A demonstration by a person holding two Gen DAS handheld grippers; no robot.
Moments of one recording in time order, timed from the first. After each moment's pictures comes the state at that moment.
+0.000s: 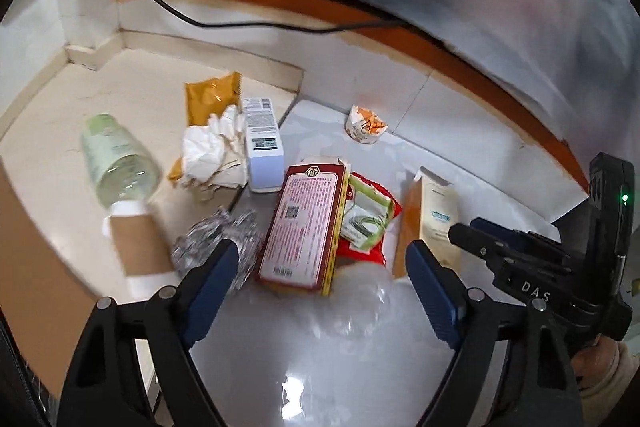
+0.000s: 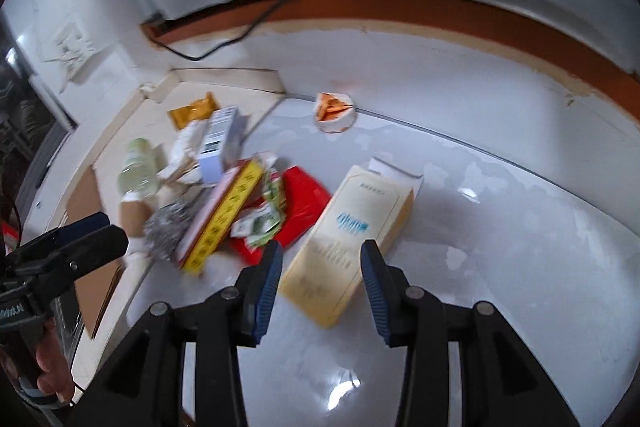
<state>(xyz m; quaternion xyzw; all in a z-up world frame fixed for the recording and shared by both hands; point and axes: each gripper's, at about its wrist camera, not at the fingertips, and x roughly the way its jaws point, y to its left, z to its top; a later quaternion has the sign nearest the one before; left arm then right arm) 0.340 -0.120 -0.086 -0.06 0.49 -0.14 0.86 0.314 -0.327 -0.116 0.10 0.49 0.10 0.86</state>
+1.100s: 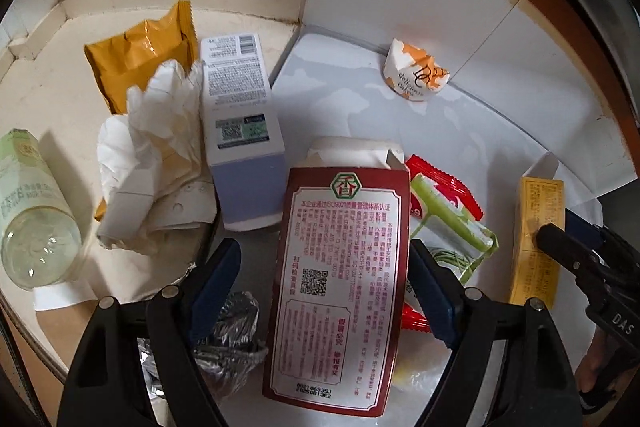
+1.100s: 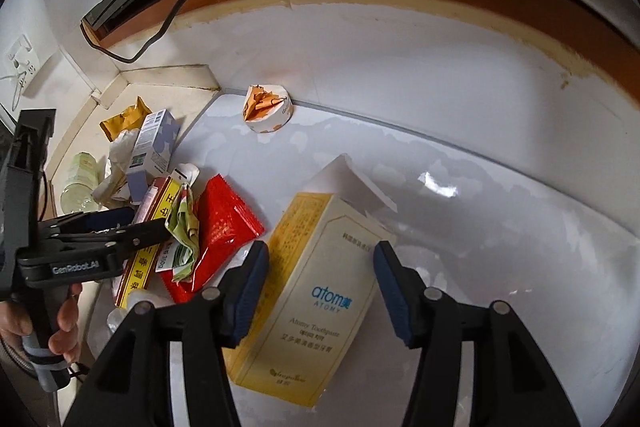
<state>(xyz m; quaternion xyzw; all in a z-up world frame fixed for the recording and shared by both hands) 0.437 -0.138 -0.186 -0.01 0.58 -0.15 0.80 0.338 -0.352 -0.144 0.10 0.52 0.05 0.85</state>
